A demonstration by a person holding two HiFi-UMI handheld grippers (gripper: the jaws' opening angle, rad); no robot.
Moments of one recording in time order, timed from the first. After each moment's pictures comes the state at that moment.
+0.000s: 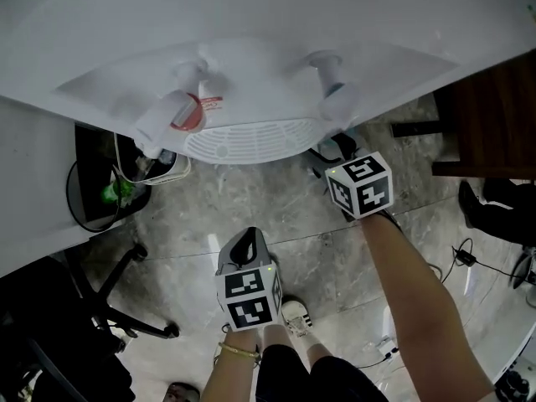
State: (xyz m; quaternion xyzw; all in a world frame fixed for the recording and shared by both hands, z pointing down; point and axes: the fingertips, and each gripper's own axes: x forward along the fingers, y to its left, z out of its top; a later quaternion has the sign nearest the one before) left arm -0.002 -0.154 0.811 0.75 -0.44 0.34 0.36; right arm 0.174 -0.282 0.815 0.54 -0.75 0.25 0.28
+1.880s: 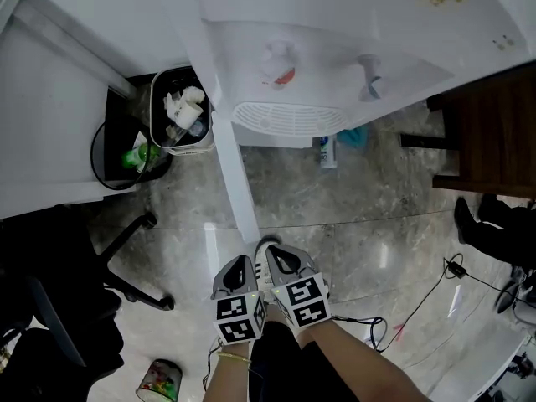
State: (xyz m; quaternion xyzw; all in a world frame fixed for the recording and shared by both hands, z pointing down) left arm -0.104 -0.040 0.800 0.71 -0.49 0.31 0.40; right arm -0.041 -0.046 0.801 0.45 -0.75 0.38 0.29
